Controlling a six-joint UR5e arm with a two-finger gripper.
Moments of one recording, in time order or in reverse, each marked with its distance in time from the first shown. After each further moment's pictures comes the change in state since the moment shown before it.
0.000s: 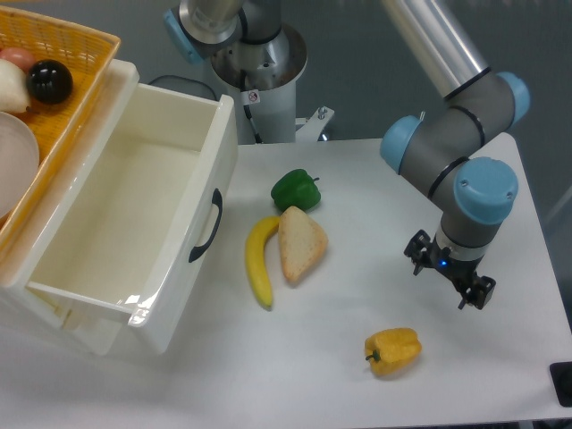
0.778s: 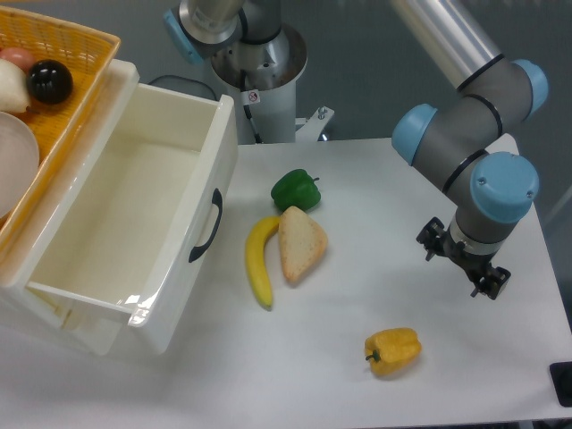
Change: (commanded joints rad) arm 0.008 0.017 0.104 -0.242 0.063 0.029
